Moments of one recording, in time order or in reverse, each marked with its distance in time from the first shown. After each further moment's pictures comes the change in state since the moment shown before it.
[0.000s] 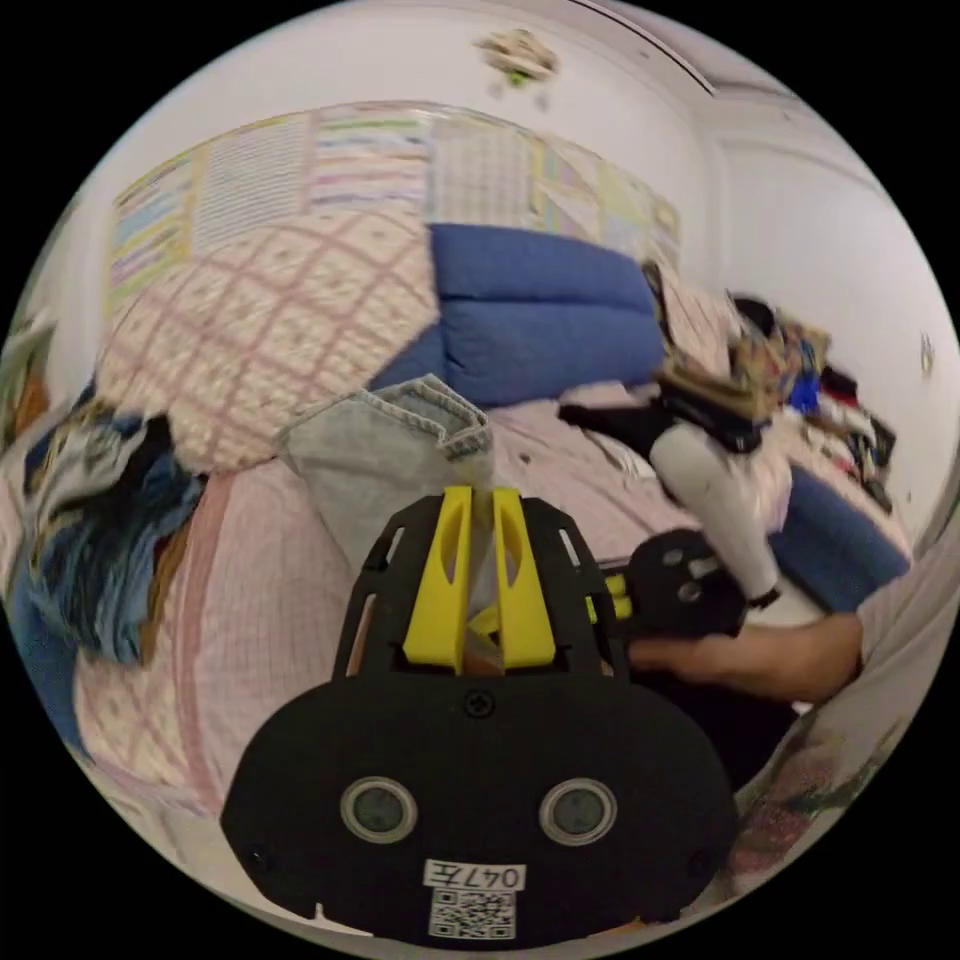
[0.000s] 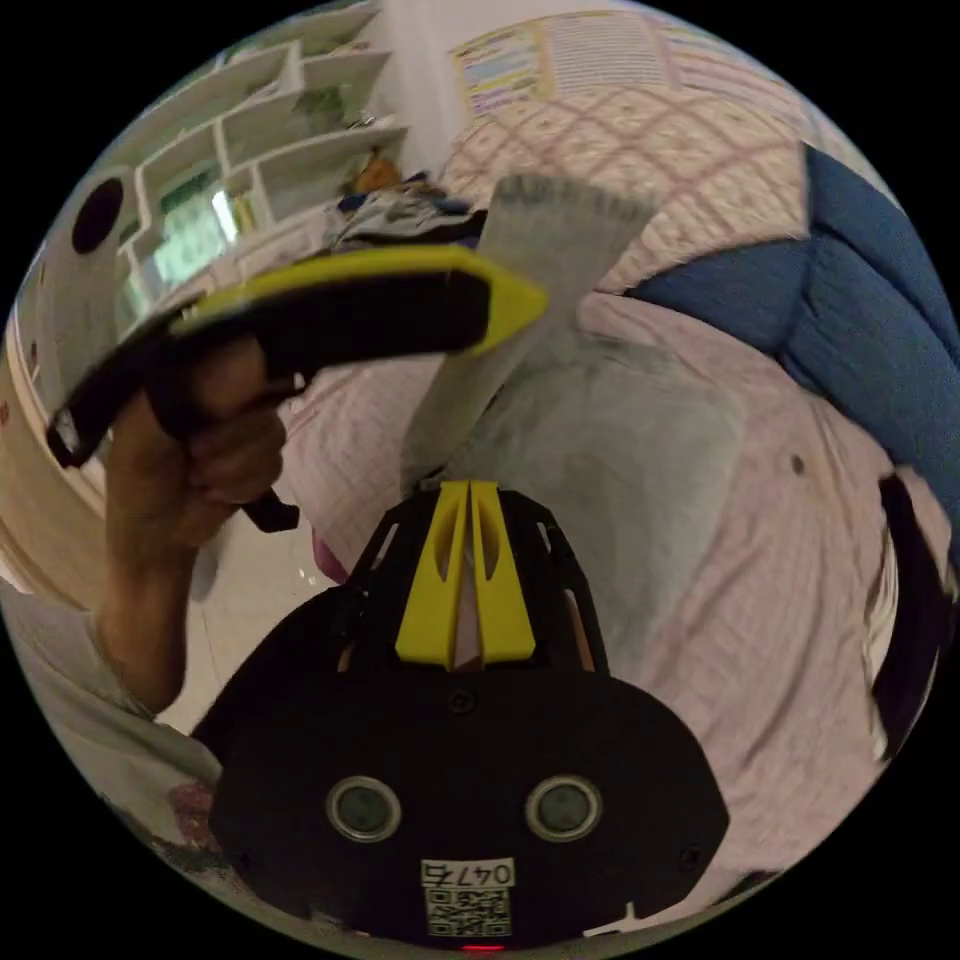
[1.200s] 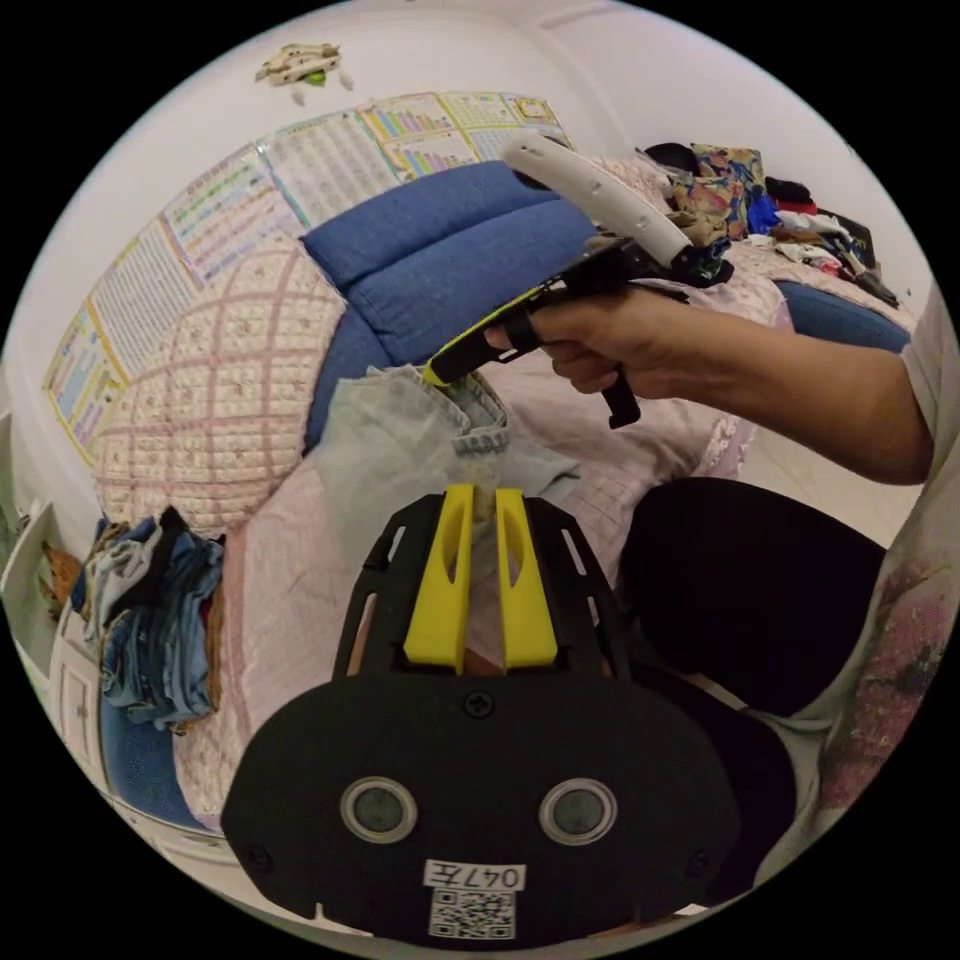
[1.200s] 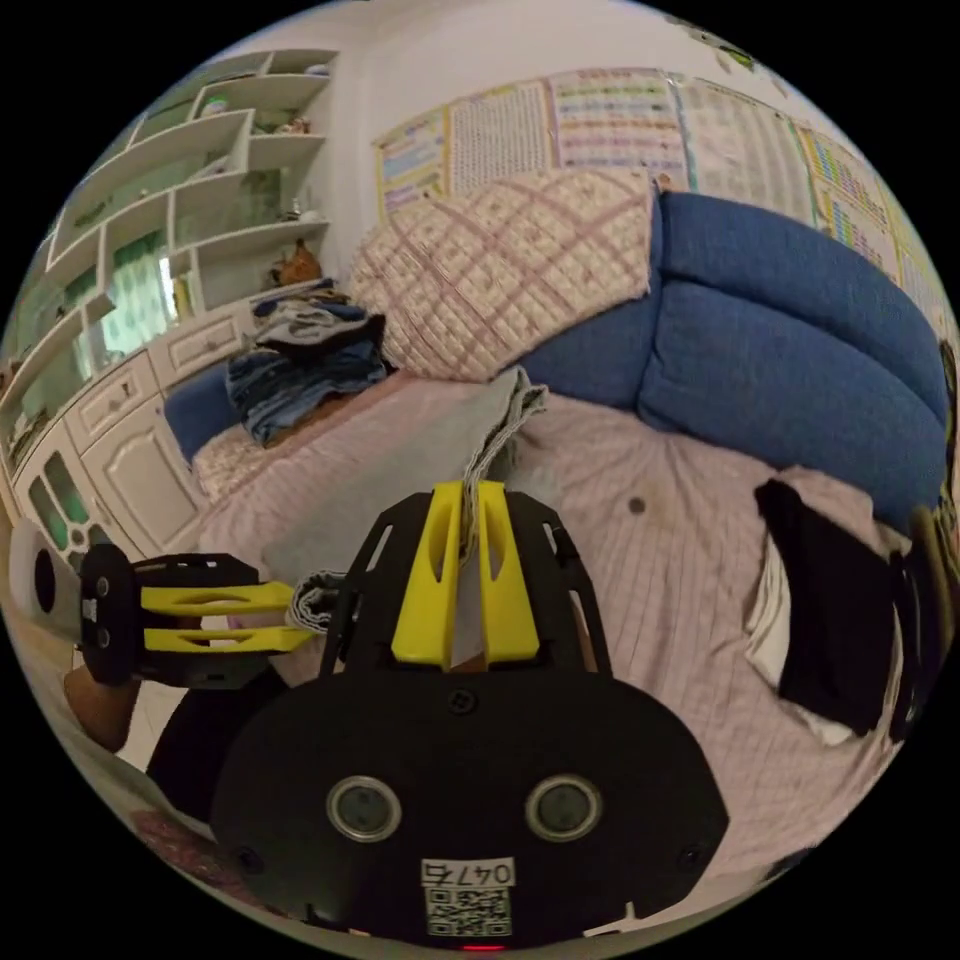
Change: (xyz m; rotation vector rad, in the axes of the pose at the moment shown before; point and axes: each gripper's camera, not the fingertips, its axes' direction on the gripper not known) left arm 0.196 0.375 0.288 -0.113 -0.102 0.274; right arm 0.151 0.156 0.050 0.165 0.229 0.042
